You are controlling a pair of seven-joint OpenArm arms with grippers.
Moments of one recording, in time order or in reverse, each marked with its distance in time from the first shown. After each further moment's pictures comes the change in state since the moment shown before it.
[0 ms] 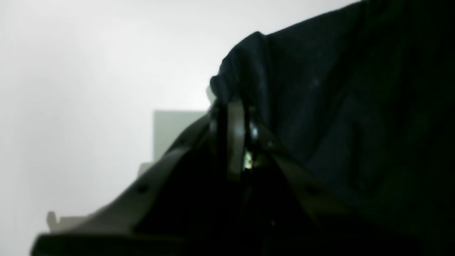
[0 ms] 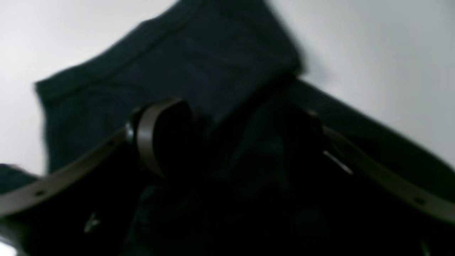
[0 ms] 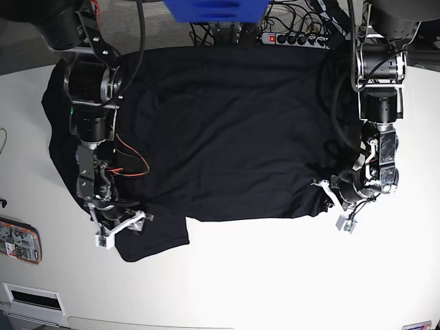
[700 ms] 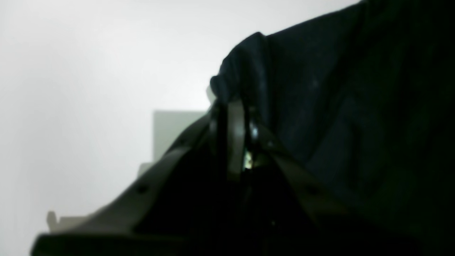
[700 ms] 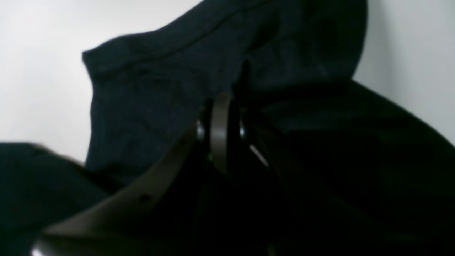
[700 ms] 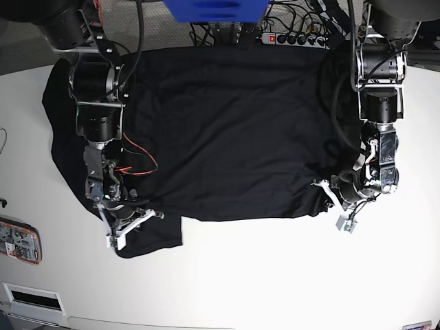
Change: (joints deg) left arm 0.0 0.0 0.0 0.0 0.0 0.0 0.0; right arm 0.0 -1.0 -2.4 0.0 0.0 -0.2 -0.3
